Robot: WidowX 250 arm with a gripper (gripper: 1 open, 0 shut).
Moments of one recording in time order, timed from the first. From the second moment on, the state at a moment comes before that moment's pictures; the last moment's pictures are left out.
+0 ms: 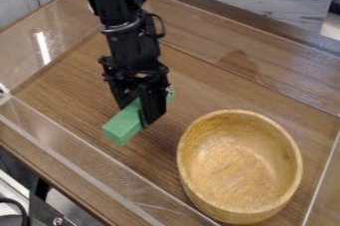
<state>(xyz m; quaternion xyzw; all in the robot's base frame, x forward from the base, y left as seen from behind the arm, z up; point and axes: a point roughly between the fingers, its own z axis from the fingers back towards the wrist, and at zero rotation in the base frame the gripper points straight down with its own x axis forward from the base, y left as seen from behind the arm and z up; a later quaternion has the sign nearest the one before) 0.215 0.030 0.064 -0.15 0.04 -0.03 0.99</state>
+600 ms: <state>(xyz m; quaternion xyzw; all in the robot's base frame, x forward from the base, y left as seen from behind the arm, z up) 0.219 0.033 0.064 -0.15 0.04 -0.03 0.99</state>
